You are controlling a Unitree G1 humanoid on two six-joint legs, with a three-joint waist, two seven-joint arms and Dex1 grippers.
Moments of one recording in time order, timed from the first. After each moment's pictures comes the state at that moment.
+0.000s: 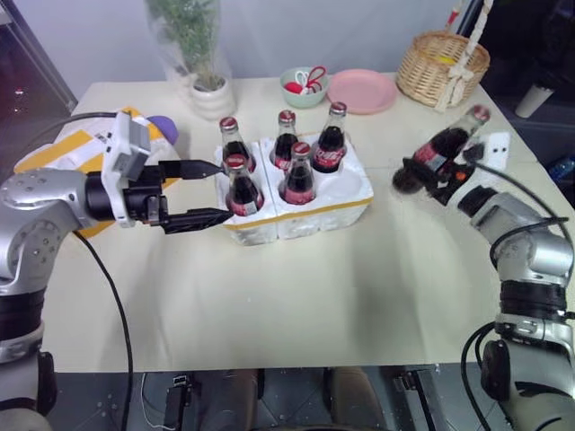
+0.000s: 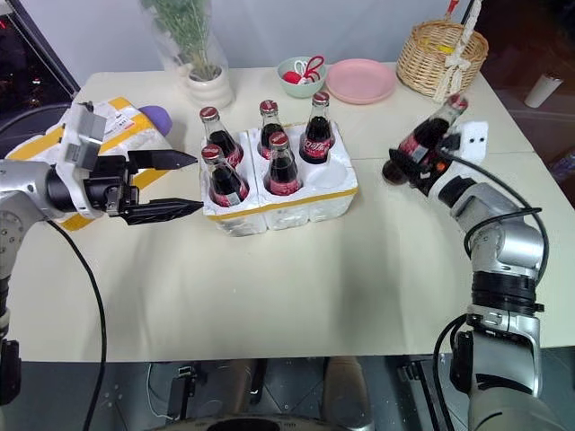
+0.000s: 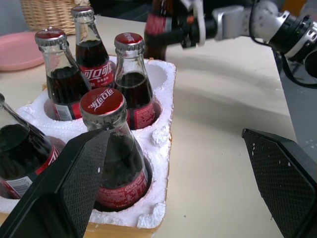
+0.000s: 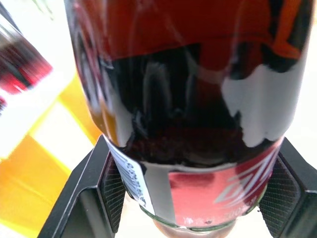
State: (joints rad) left arm -0.52 0.91 0.17 -0.23 -0.75 0.69 -1.15; right arm -0.61 -0.57 -0.34 0.17 0.55 0.59 0.57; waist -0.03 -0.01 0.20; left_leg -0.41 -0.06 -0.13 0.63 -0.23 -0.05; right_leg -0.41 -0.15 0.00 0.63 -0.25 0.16
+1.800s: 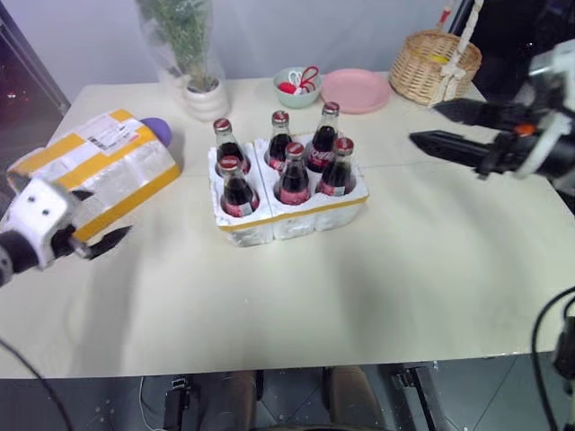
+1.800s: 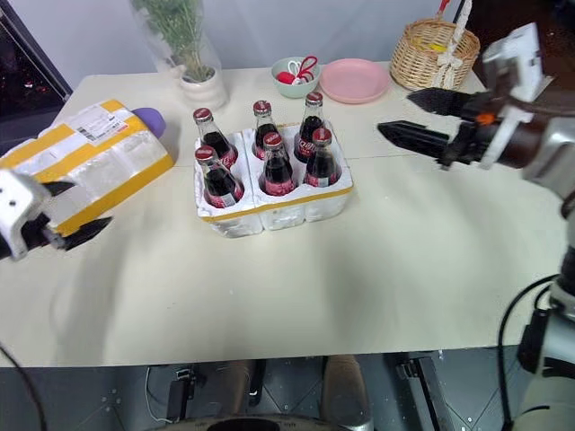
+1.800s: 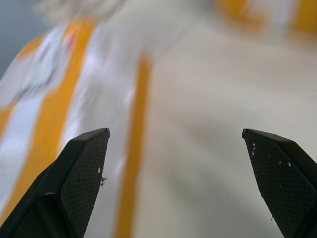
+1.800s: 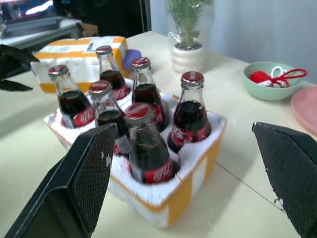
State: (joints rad) left arm 0.13 1.00 0.51 -0.06 -0.15 0.18 -0.78; right arm -0.66 -1.01 -0.37 -0.16 0.77 0.95 1.01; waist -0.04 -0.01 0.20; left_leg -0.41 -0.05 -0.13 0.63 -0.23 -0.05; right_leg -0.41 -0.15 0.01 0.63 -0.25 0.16
